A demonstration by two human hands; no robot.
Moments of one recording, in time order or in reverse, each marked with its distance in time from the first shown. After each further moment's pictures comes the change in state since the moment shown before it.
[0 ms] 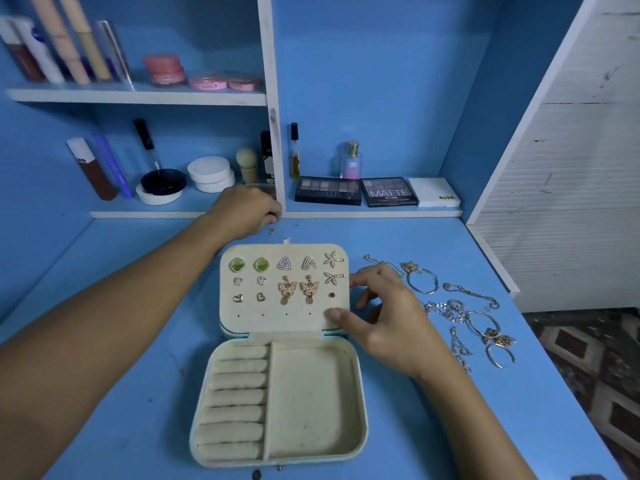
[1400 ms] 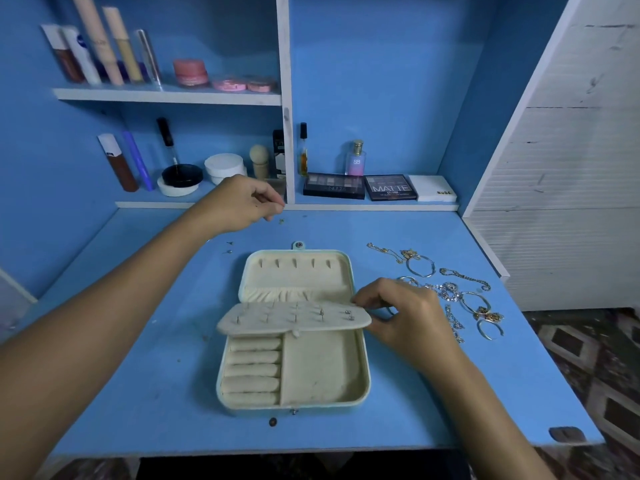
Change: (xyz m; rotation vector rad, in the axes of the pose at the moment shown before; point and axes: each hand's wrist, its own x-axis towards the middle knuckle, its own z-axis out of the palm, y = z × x) left_hand -0.066 0.025 -0.054 -0.821 0.011 -0.340; right_hand -0.033 0.005 -0.002 -0.143 0.216 -0.464
